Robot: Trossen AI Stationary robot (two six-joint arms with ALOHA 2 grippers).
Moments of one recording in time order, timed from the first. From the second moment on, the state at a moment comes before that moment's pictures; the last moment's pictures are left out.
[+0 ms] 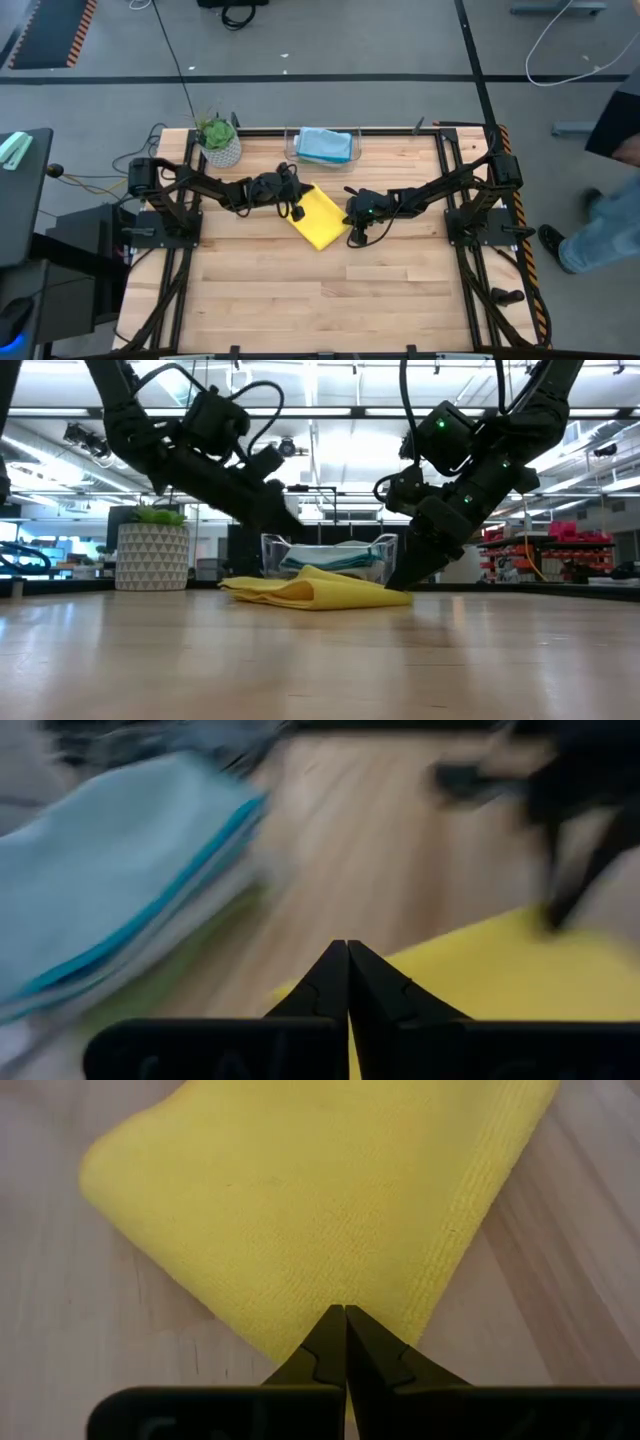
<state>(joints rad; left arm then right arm) 0.18 1.68 0.58 0.70 -0.25 0.03 -0.05 1.69 0.64 0.24 0.02 0.22</state>
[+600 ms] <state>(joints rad) 0.21 1.99 0.73 0.78 -0.33 0.12 0.00 1.69 0.64 0.24 0.03 0.25</state>
